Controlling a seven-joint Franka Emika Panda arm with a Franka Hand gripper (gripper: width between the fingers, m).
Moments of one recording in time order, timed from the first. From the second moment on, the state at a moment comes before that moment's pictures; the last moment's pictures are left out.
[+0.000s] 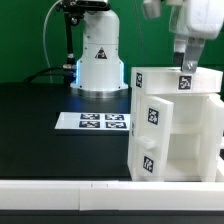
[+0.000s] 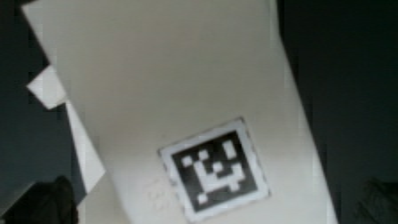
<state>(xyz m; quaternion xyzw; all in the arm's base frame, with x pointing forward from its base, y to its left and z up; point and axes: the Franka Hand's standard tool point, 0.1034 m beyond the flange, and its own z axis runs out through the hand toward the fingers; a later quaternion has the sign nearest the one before) 0.574 0.085 0.161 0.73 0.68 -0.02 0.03</state>
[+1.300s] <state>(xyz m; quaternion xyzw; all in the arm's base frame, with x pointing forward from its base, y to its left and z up) 0.573 0.083 0.150 0.90 0.44 -0.01 0.03</state>
